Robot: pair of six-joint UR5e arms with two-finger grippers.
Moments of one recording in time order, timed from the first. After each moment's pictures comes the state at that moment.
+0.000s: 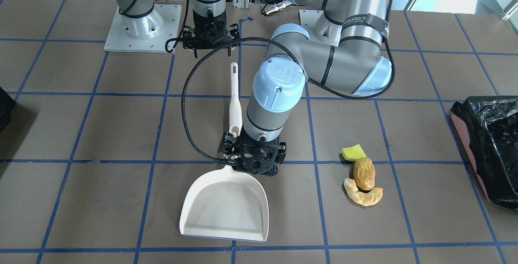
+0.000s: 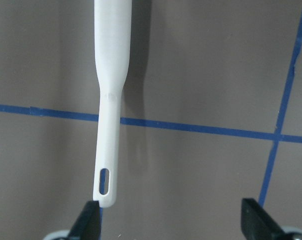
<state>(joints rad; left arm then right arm) -1.87 -2.05 -1.46 -1.11 1.45 -0.17 2.07 -1.66 2.03 -1.88 -1.59 0.39</state>
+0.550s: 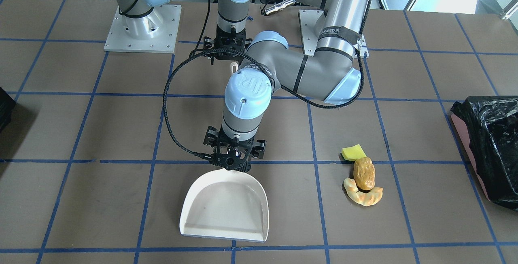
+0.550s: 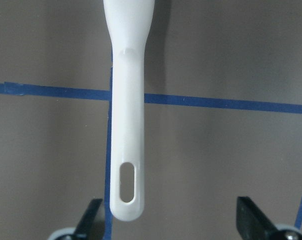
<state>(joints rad) -1.93 -2.10 -1.47 -1.16 1.45 -0.13 2.19 -1.54 2.11 -2.00 -1.63 0.54</state>
